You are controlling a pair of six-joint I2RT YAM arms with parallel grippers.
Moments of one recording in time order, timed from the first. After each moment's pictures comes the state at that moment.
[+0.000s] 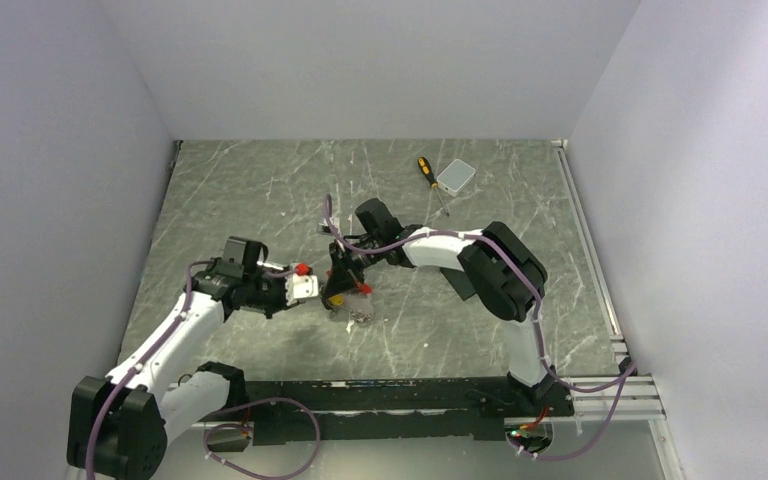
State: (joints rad) left arm -0.27 1.01 0.59 -0.61 0.68 1.07; right arm 0.77 2.05 1.26 0.06 -1.03 0.00
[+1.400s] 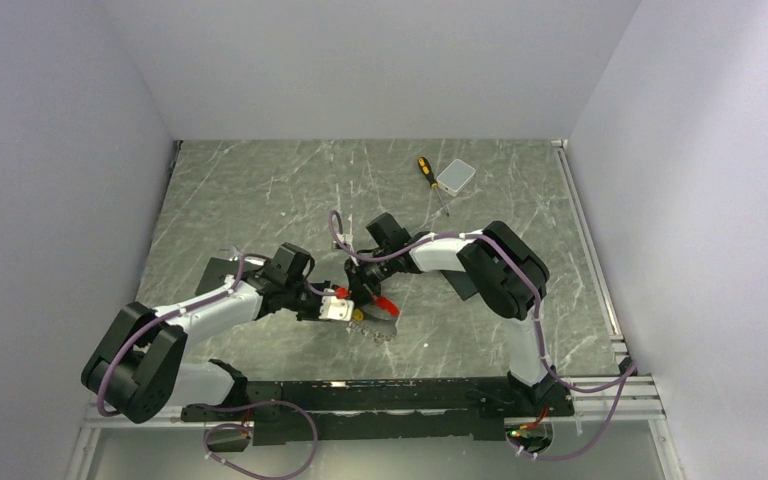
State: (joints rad) left arm -0.54 1.29 0.54 -0.25 0.60 1.13; right arm 0.75 2.05 1.16 -0.07 -0.99 -0.12
